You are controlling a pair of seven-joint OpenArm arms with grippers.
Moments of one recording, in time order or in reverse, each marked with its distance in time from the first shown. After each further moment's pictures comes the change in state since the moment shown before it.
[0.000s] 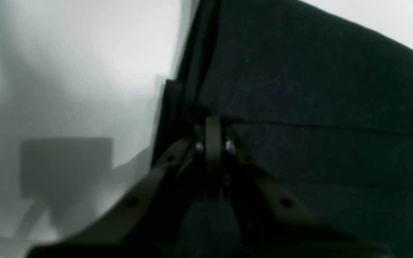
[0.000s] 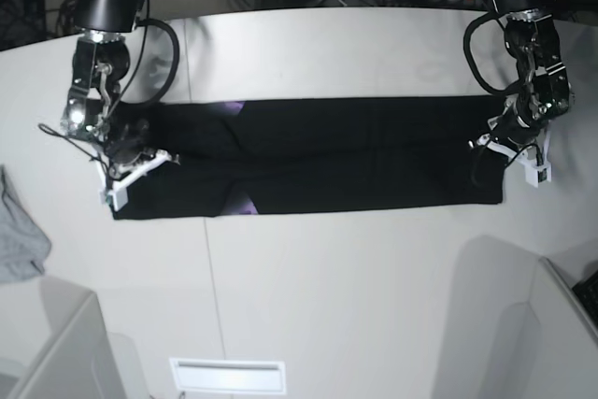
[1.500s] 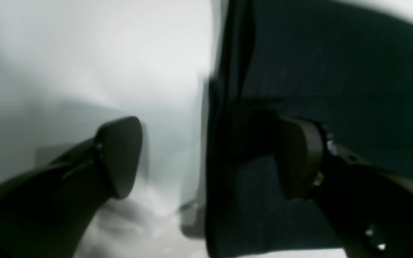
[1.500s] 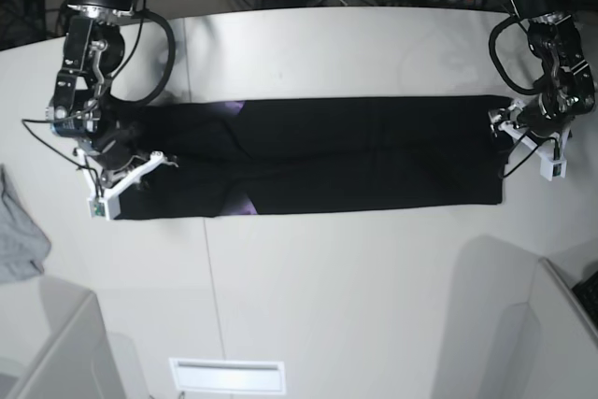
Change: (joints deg) left arm -0.9 -3.2 -6.6 -6.5 0.8 -15.4 3.1; right arm -3.8 -0.1 -0.2 17.3 0.3 0.2 -5.5
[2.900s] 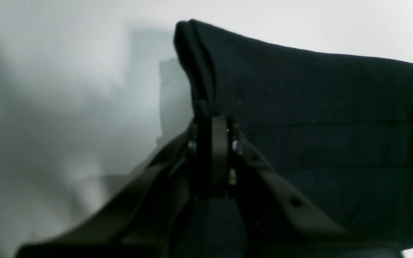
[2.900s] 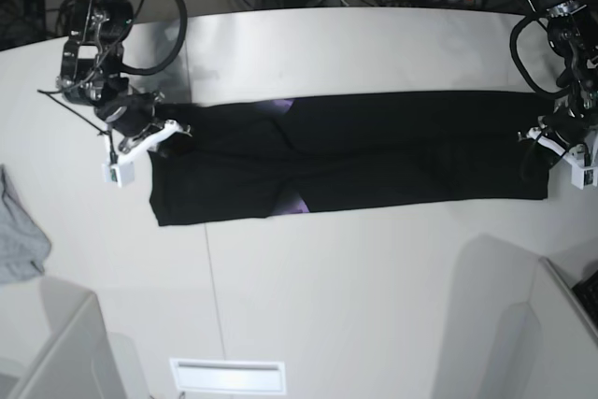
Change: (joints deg) left arm 3.4 -2.1 -5.9 11.5 0.1 0.1 1.3; right arm -7.4 -1.3 0.5 0.3 13.8 0.0 0.6
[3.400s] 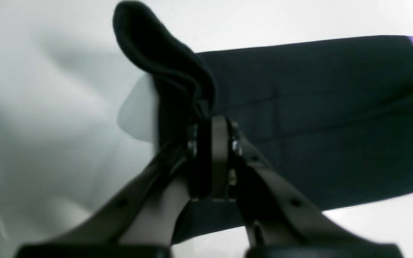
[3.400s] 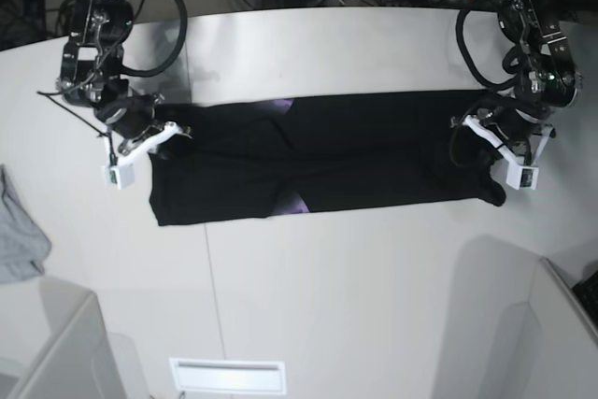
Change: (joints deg) left arm 3.1 10.8 8.9 17.2 0.2 0.2 6.2; right arm 0.3 0.0 0.0 0.0 -0.1 0.0 0.0
